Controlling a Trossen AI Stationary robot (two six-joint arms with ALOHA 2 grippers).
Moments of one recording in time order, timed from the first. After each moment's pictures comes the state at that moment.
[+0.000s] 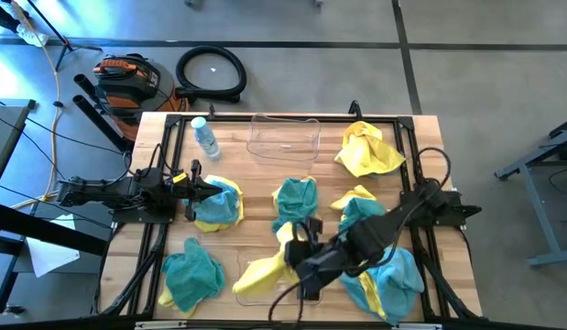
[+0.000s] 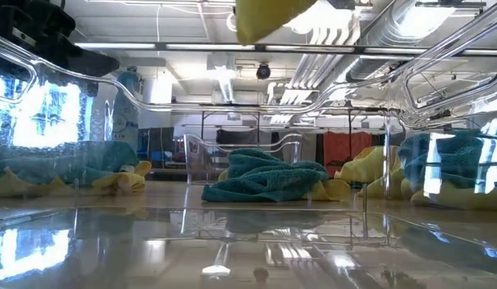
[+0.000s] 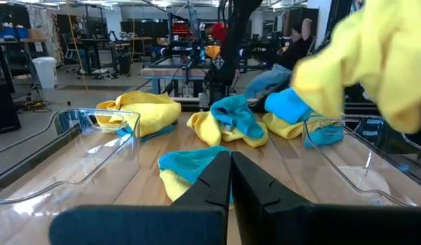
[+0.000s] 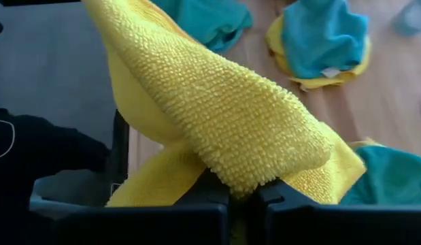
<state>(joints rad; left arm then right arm) -0.02 0.02 0.01 0.01 -0.05 0.00 0.56 2.04 2.26 -1.17 0.36 0.52</state>
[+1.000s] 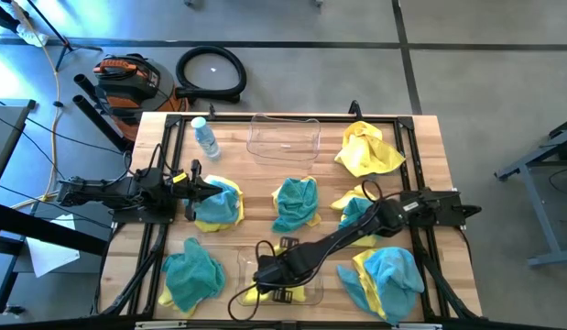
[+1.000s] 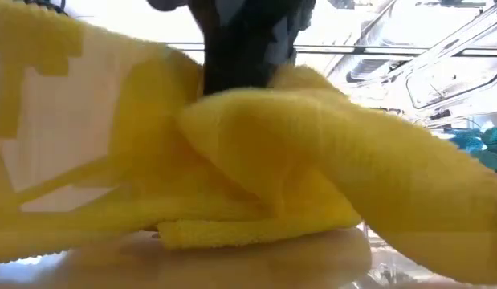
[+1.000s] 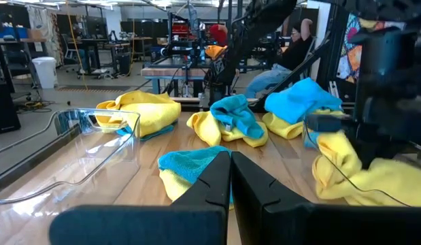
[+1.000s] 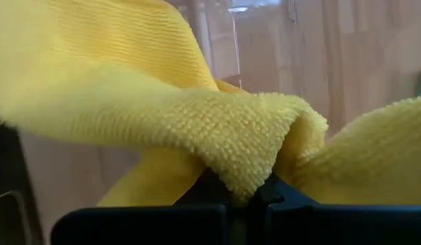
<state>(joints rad) -0.02 0.02 0.01 0.01 -0.05 0.00 0.46 2.46 2.26 -1.12 0.10 0.58</state>
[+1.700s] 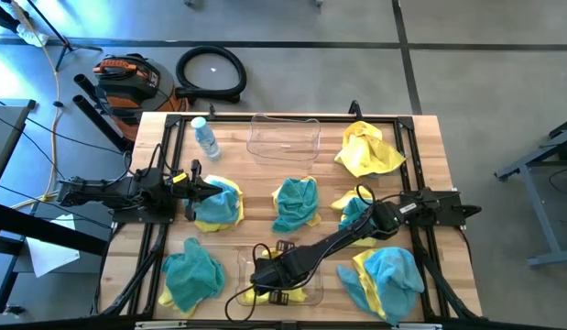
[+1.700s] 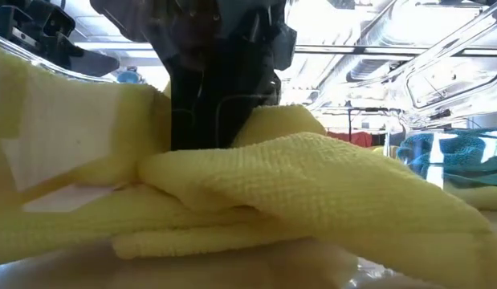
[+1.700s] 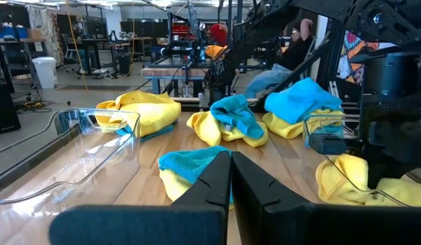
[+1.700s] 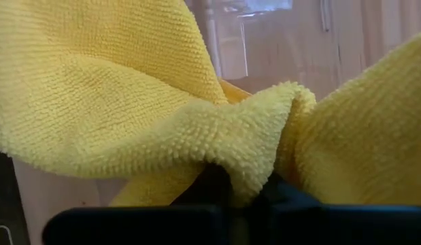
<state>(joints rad) -0.02 0.02 0.01 0.01 -0.05 0.00 0.47 2.51 2.26 -1.04 0.08 0.58</state>
